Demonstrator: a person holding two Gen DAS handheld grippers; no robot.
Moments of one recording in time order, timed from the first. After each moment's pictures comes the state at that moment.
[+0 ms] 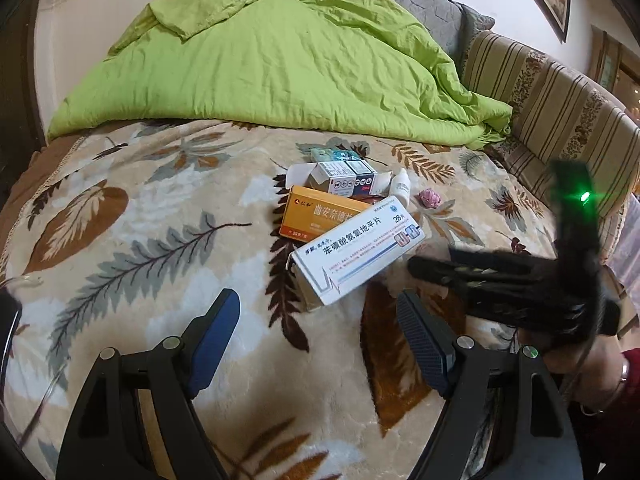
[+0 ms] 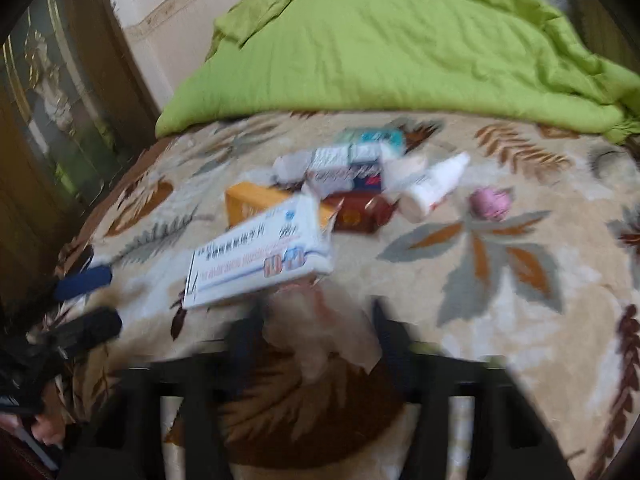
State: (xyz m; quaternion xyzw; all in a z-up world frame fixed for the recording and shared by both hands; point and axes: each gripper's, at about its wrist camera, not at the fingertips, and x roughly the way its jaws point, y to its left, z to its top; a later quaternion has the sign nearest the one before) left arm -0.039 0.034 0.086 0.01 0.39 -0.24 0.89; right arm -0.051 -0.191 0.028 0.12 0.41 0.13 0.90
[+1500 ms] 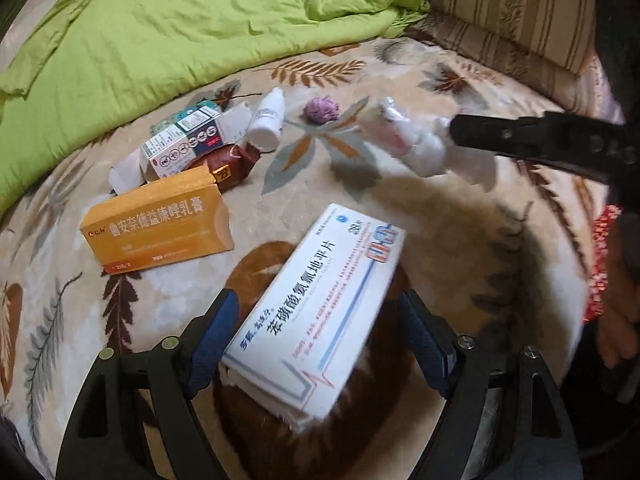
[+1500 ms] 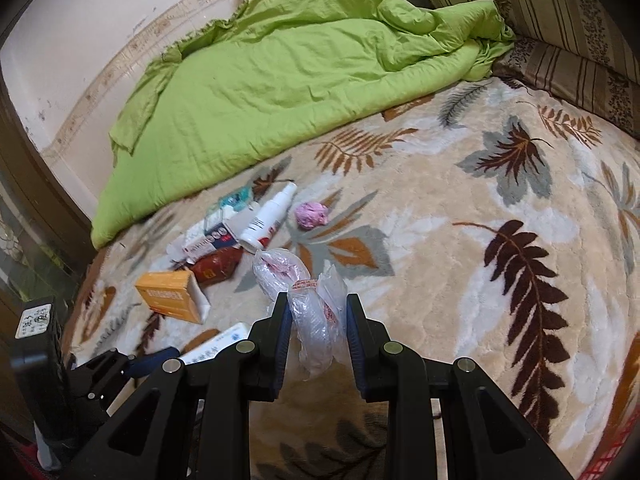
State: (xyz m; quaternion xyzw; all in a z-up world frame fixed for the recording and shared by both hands) left arm -0.037 -0.106 0.026 0.20 0.43 -0.33 0.82; right arm -0.111 -0.306 0.035 0.26 0.35 -0.05 0.90
